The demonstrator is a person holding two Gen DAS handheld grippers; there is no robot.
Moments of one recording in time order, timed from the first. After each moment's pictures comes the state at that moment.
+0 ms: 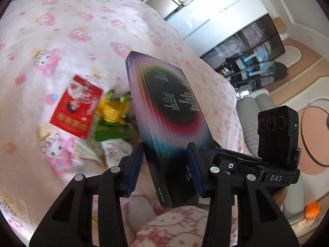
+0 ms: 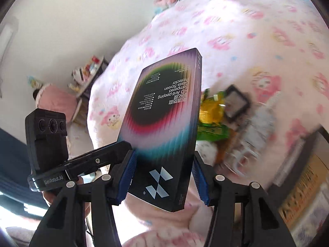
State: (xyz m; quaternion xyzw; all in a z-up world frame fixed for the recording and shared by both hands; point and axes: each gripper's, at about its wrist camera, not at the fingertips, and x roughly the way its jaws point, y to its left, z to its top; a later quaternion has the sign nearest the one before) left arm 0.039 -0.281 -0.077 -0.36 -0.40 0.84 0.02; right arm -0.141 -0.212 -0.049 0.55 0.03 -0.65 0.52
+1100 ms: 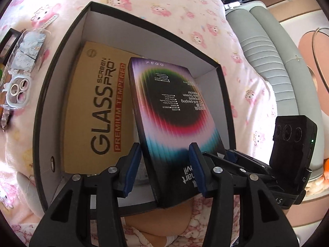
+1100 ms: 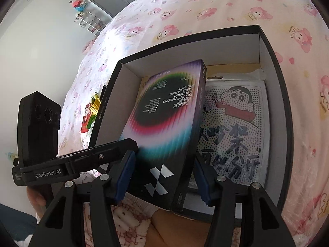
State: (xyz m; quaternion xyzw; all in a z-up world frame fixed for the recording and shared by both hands) left arm -0.093 0.016 -0.139 -0.57 -0.28 0.76 0.13; right arm -0.161 0.127 -0.116 0.58 -0.11 -0.74 0.32
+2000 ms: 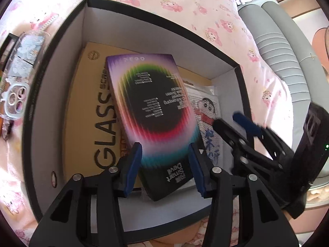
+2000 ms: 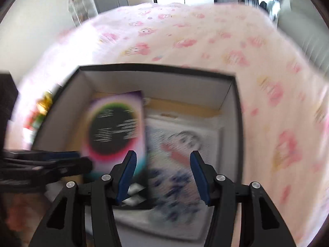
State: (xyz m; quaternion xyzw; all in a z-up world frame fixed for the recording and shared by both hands) left arm -0.100 0.005 -0.160 -0.59 -0.27 0.76 0.10; right arm -0.176 0.091 -0.121 0.49 0.12 -0.84 0.19
